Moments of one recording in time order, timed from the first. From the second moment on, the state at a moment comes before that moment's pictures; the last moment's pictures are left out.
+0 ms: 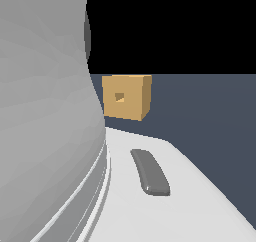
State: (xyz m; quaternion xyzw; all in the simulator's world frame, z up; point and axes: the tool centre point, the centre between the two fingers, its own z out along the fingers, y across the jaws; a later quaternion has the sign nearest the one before) arm -0.050 -0.273 0.024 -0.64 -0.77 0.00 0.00
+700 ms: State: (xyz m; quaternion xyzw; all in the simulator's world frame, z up) arm -0.089 -0.159 0.045 -0.70 -0.71 0.00 0.00
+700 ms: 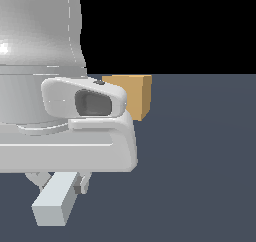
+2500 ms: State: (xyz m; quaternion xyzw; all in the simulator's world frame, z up) arm -0.096 0.088 0.090 -0.82 -0.58 0.00 0.00
